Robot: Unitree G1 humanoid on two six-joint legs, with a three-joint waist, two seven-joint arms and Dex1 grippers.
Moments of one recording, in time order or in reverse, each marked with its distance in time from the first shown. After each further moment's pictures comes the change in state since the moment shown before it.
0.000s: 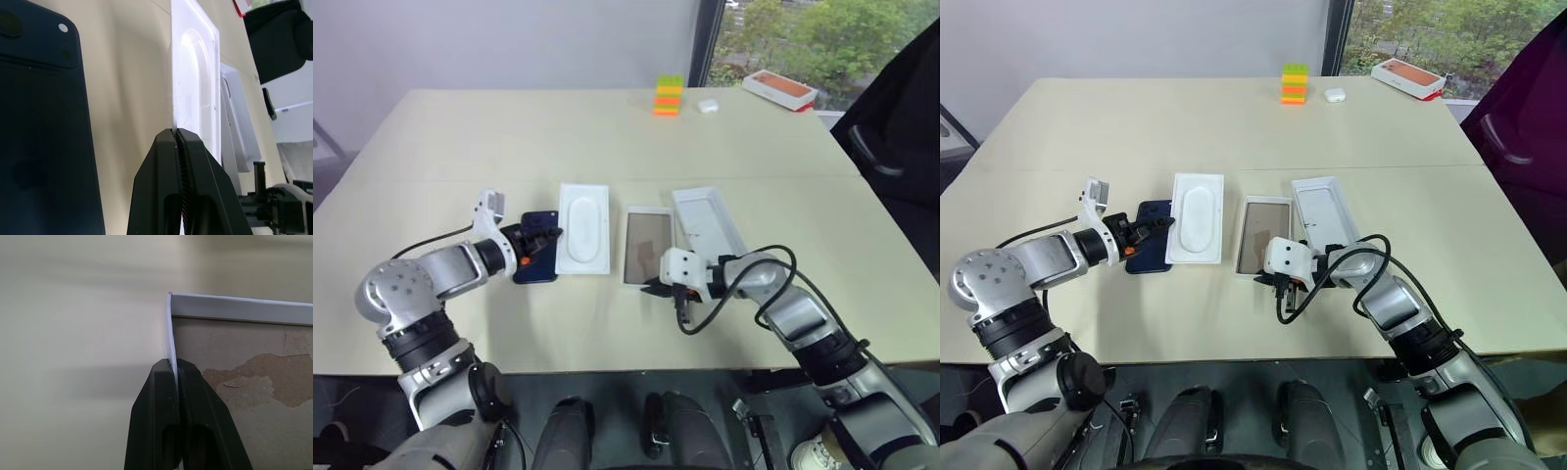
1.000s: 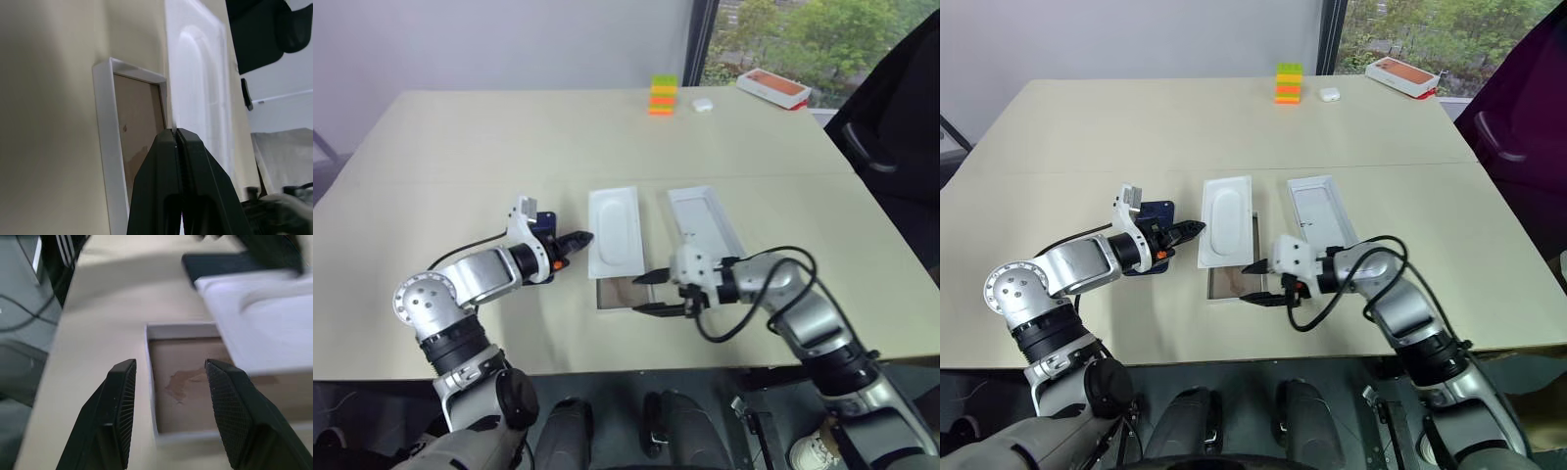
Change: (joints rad) left arm 0.071 -0.148 -0.027 -0.018 -0.470 -0.001 0.505; right arm 0.060 -0.039 -0.141 -0.163 0.232 0.081 0.142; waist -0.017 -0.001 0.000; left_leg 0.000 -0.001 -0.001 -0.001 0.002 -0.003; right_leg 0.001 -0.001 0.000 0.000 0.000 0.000
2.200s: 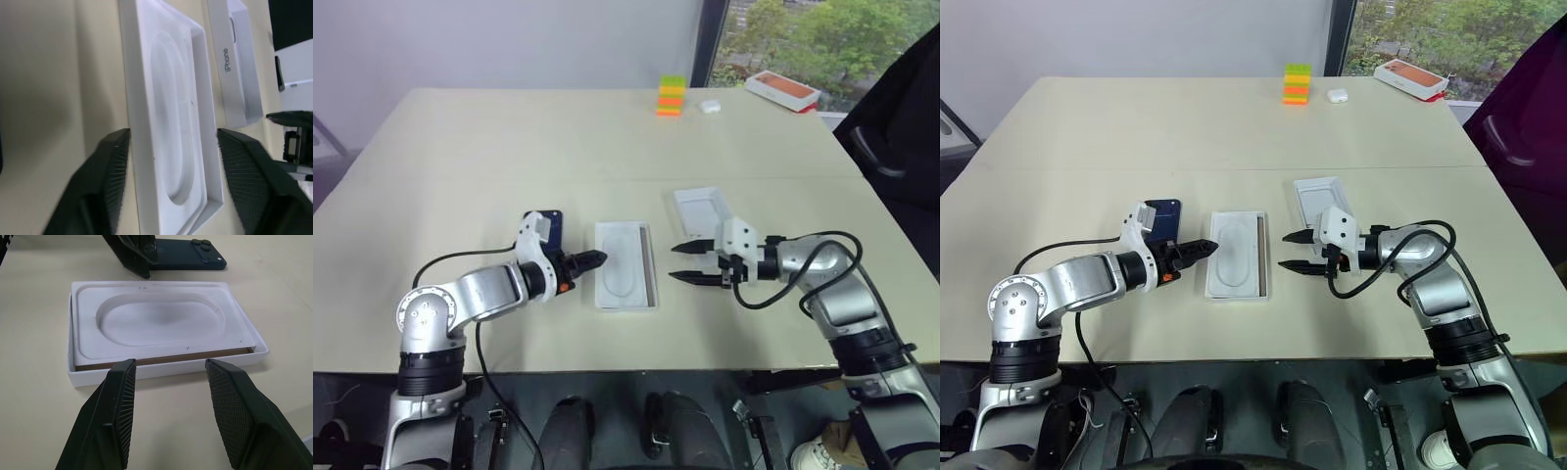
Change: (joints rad) left arm 0.208 0.358 -0.511 -0.055 -0.517 -0.440 0.247; right arm -0.053 -0.033 -0.100 0.235 -0.044 -0.200 -0.005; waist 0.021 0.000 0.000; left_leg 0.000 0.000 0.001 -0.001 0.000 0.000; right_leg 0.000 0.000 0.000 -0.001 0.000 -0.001
